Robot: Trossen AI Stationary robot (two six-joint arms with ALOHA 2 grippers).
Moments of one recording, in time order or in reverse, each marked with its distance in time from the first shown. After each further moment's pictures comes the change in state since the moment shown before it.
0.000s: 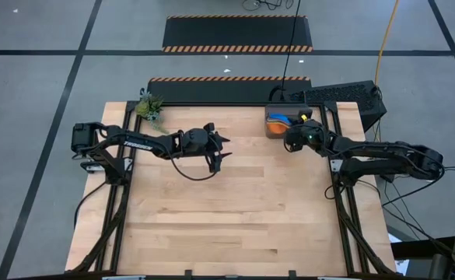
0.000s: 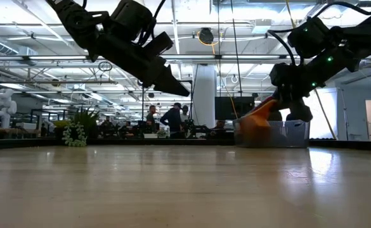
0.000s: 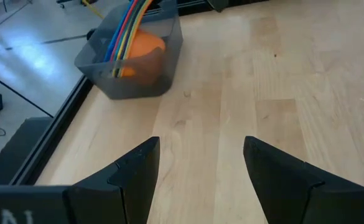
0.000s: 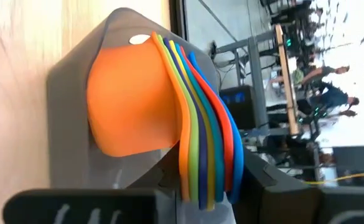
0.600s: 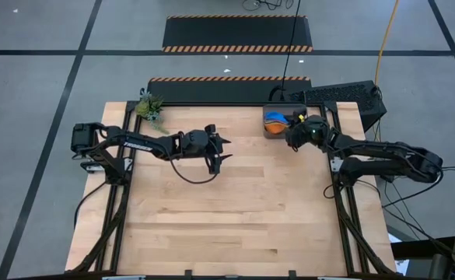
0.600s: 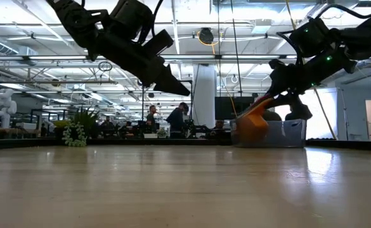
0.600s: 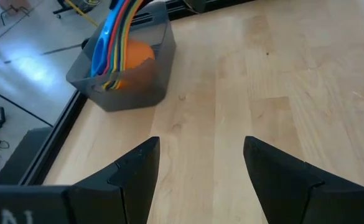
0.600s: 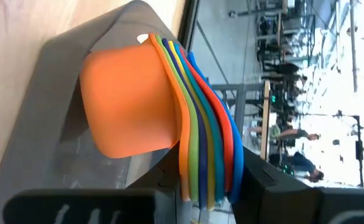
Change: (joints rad) left arm -0.017 0.000 0.000 0.005 0.000 0.053; right arm -0.093 0.001 -0.002 0.094 -0.199 -0.372
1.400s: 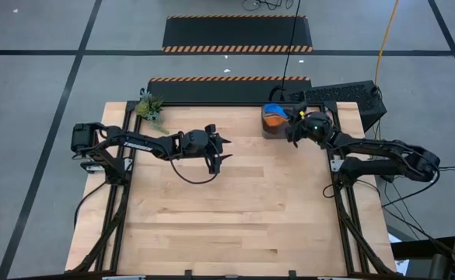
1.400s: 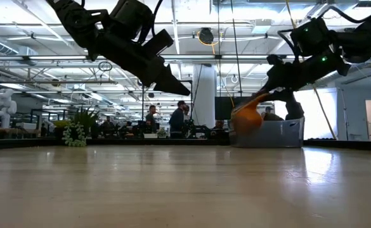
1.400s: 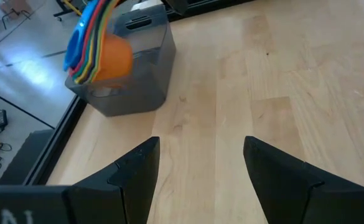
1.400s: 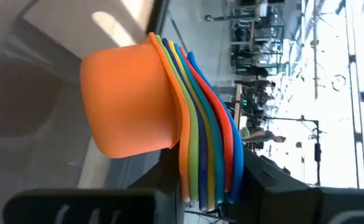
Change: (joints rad) left arm 0.000 0.000 0.000 0.004 0.000 0.013; right arm -0.064 0.051 0.001 0.164 -0.050 -0.121
